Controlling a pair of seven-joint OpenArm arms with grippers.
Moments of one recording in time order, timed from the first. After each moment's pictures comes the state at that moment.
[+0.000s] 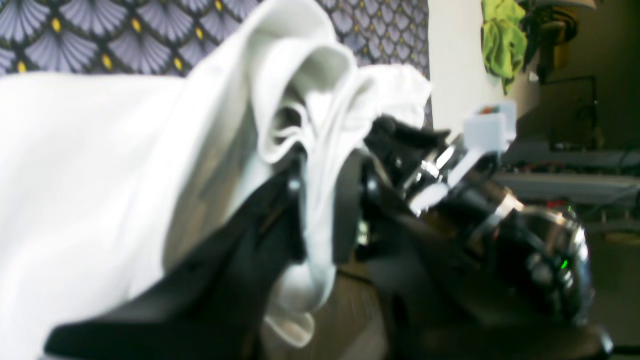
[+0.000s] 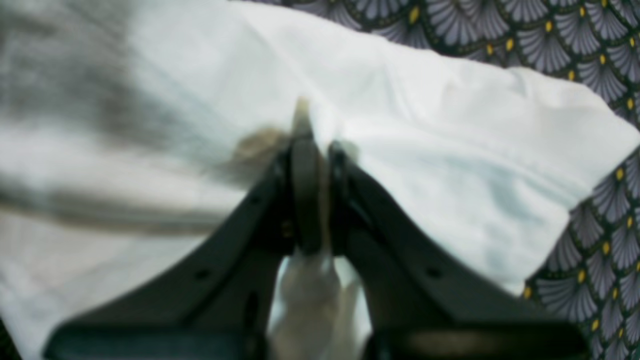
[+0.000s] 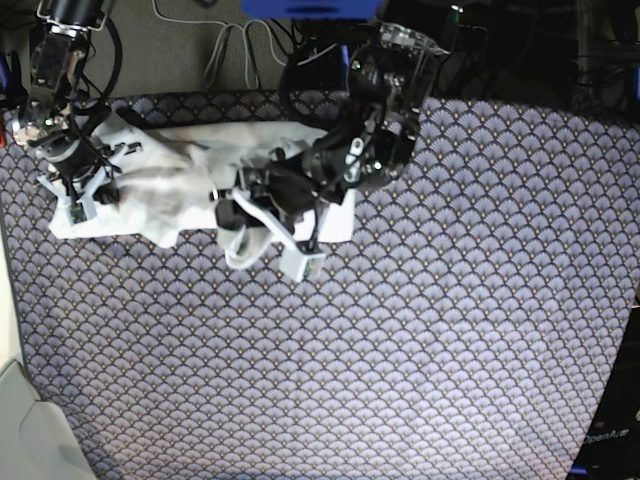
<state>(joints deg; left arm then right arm) 1.5 7.5 21.9 98.3 -39.6 7.0 50.7 -11.1 12.8 26.2 85.2 -0.2 39.0 -28.8</state>
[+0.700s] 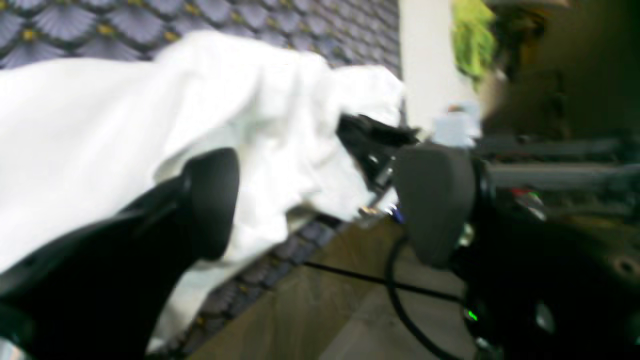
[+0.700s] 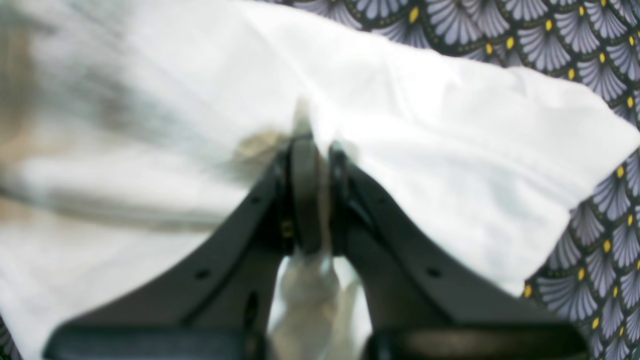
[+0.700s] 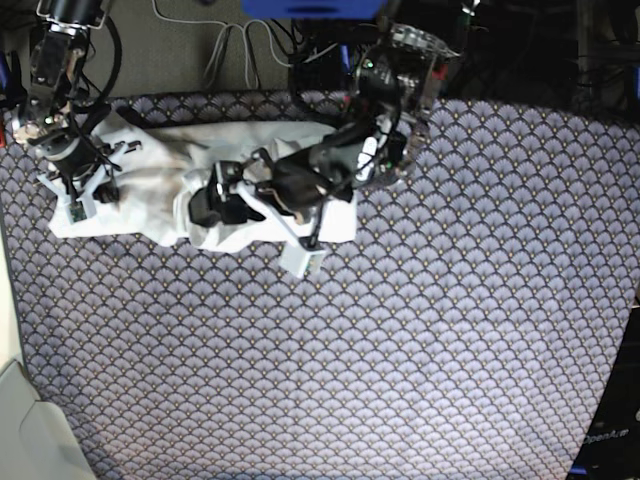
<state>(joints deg) 1.3 3.9 23.6 99.0 -48.2 6.7 50.8 -11.6 13.0 26.1 85.2 -0.2 39.0 -28.4</state>
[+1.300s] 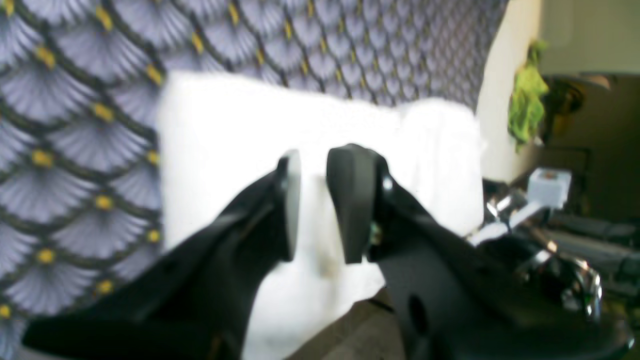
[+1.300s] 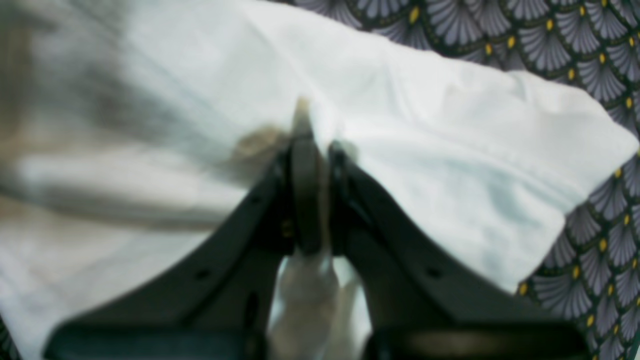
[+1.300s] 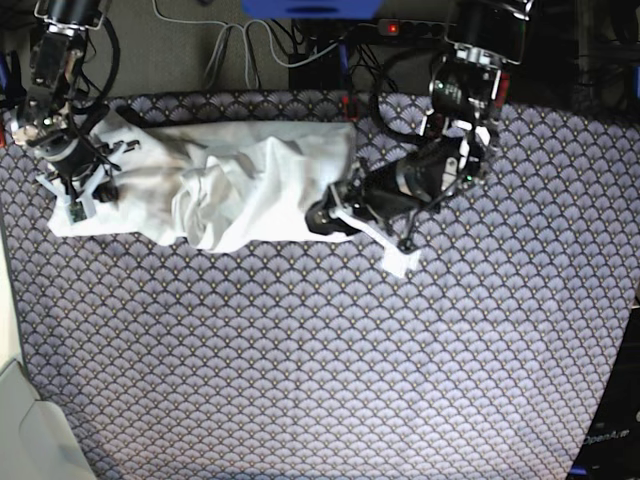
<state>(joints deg) 1.0 -5.2 11.9 92.9 -55.0 6.4 50.4 -11.6 13.5 26.0 85.4 -0.2 39.1 -28.9</state>
